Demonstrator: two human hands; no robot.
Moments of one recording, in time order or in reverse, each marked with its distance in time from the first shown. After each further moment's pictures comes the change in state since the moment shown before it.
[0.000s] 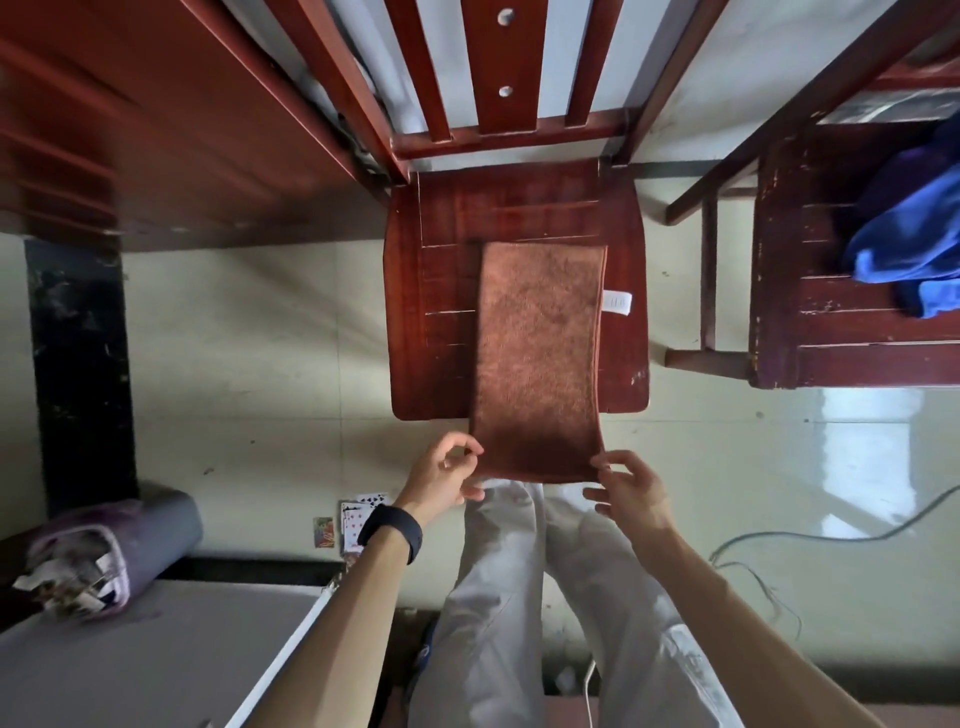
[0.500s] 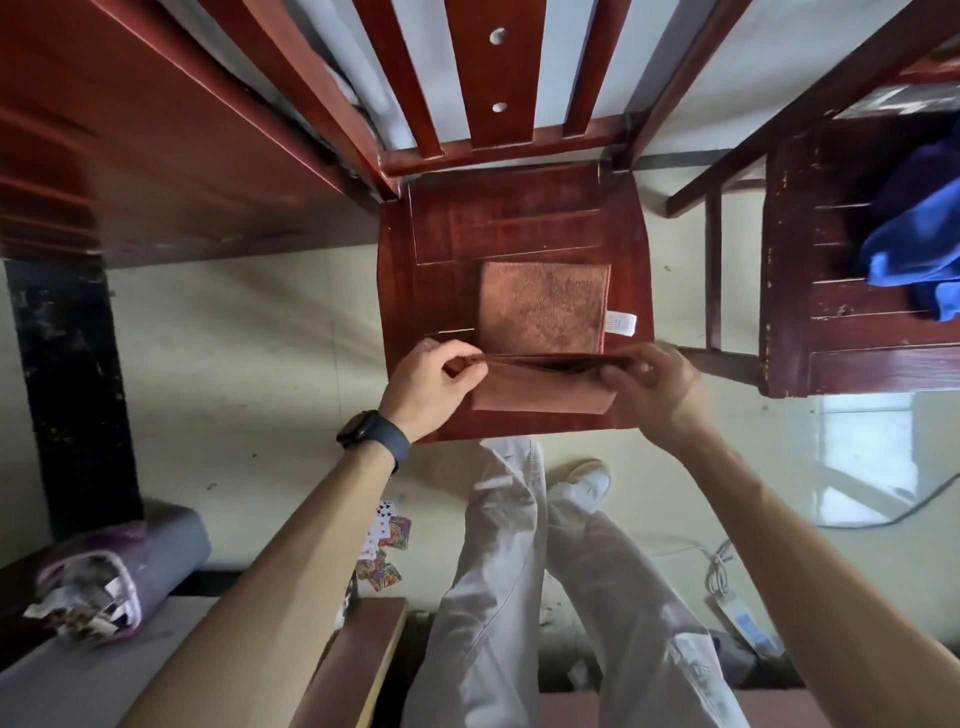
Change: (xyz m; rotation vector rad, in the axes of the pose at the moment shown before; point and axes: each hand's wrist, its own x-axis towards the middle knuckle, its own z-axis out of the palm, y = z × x) left_hand 0.046 0.128 -0.041 0.619 0.203 0.510; right_hand 0.054 -0.125 -0.011 -0.508 0.127 -0.539
